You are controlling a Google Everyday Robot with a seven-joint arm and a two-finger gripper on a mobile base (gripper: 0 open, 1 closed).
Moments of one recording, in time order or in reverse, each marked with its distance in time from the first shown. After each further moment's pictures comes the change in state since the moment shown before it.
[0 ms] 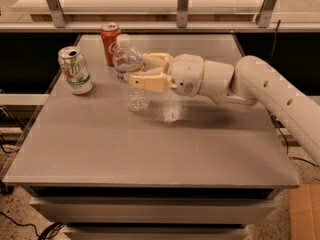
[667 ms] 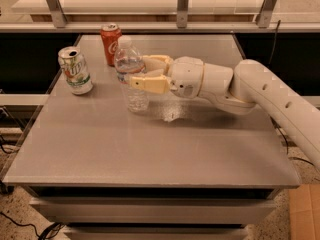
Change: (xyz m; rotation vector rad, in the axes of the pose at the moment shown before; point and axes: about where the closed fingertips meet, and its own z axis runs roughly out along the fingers) arm 0.005 0.000 0.000 0.005 -0.016 0.009
